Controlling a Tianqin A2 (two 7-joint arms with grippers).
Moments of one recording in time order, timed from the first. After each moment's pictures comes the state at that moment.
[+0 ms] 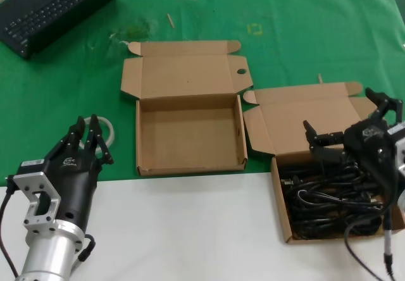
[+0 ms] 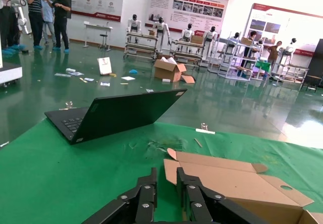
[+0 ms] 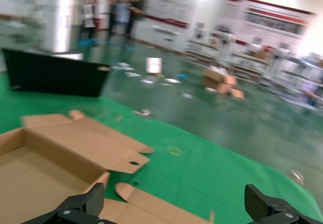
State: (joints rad) left arm 0.00 -0.09 1.60 -1.60 -1.80 0.00 0.00; right arm 0.10 0.50 -1.67 1.53 1.76 -0.21 -0.04
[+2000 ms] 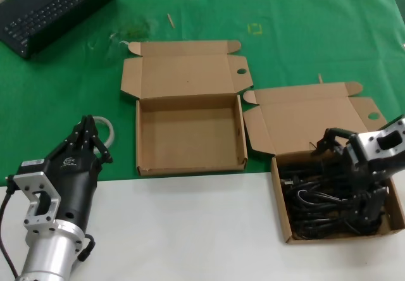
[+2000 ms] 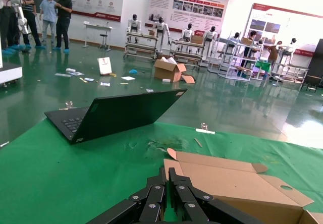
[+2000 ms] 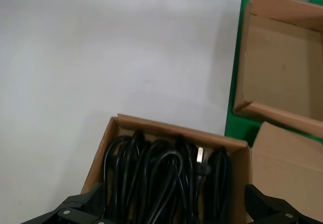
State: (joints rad) left arm 0.00 -0.09 1.60 -1.60 -1.80 0.00 0.00; right arm 1.01 0.67 -2.25 1.02 1.27 -1.40 -0.23
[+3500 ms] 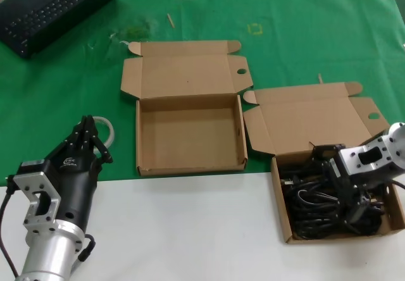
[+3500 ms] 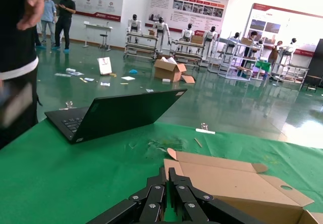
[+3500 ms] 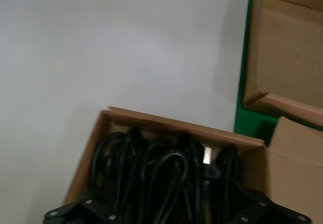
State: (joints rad) left arm 0.00 -0.09 1.60 -1.60 -1.80 0.00 0.00; right arm 0.95 0.61 -2.25 0.97 1.21 -1.29 -0.25
